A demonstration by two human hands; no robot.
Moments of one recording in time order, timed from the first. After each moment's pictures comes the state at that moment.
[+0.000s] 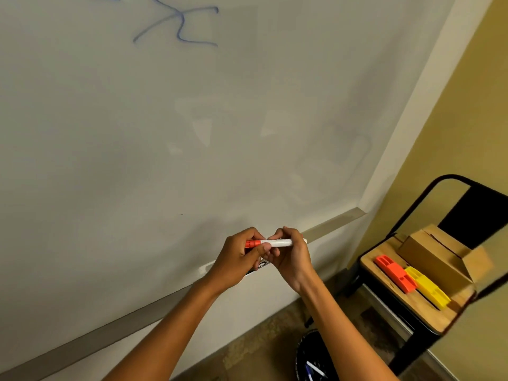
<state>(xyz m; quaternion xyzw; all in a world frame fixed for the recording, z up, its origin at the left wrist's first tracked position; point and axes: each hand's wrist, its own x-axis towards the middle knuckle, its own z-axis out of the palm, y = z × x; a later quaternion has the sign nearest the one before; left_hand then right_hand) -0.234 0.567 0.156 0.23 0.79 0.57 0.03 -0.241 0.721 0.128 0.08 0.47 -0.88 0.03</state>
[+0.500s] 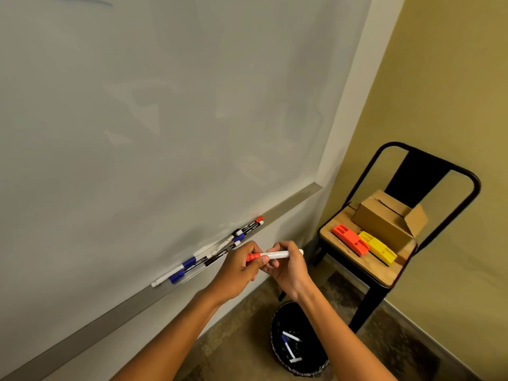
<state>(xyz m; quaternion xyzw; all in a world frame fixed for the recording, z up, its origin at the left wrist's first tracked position) -0.222 0.652 0.094 0.27 0.78 0.54 0.16 -0.191 0.805 0.068 0.20 0.45 -0.87 -0.01</state>
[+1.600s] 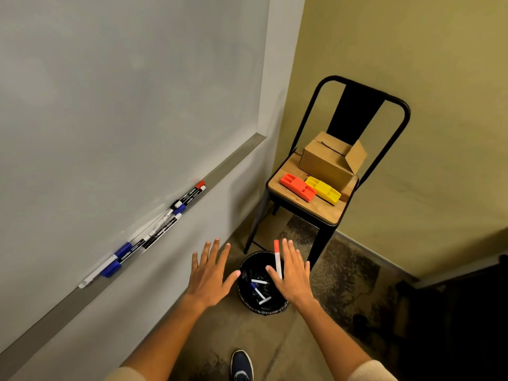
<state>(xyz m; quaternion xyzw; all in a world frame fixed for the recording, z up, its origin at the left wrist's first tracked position) -0.209 0.709 -0.079 0.36 0.92 0.08 0.13 -0.075 0.916 -0.097 0.30 0.91 -0.27 0.04</state>
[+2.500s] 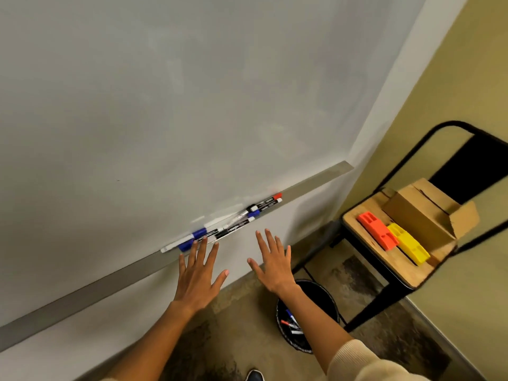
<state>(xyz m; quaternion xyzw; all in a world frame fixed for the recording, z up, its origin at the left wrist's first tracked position) -0.236 0.565 -0.076 0.14 0.98 0.09 0.06 -0.233 0.793 -0.073 0.02 0.98 -0.18 0.09</state>
